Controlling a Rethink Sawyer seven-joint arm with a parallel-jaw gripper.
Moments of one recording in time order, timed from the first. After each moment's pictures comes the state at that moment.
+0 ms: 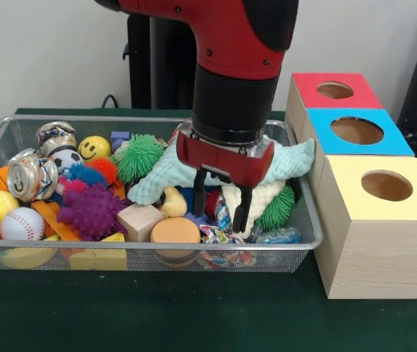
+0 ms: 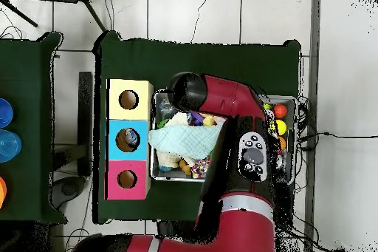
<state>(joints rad) -0.14 -0.42 -0.12 1.26 0.05 0.61 2.01</state>
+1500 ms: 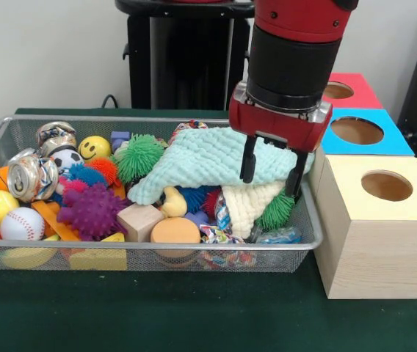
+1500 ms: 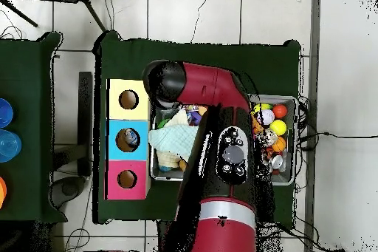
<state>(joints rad) -0.08 -0.47 -0.12 1.20 0.05 0.84 2.01</state>
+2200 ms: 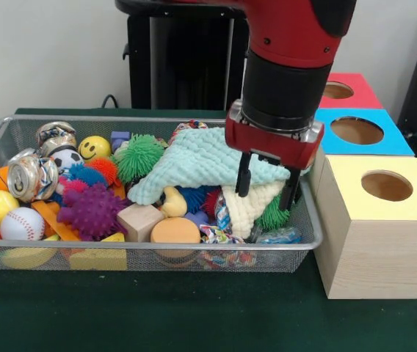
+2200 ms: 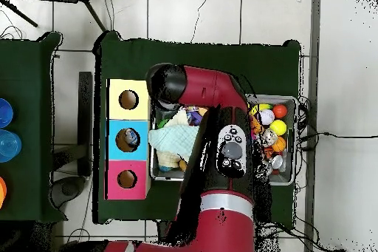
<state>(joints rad) -0.08 -0.42 -0.12 1.20 0.05 0.78 2.01</state>
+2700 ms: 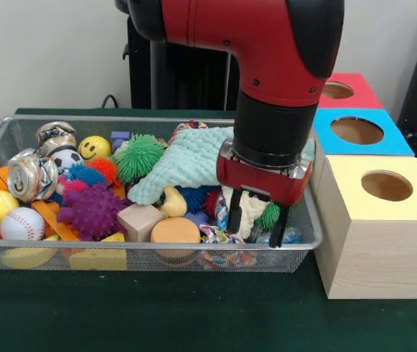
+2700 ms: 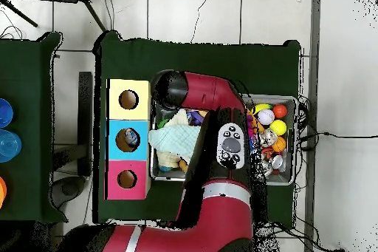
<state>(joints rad) -0.09 -0.36 -0.11 1.20 0.05 0.63 2.01</state>
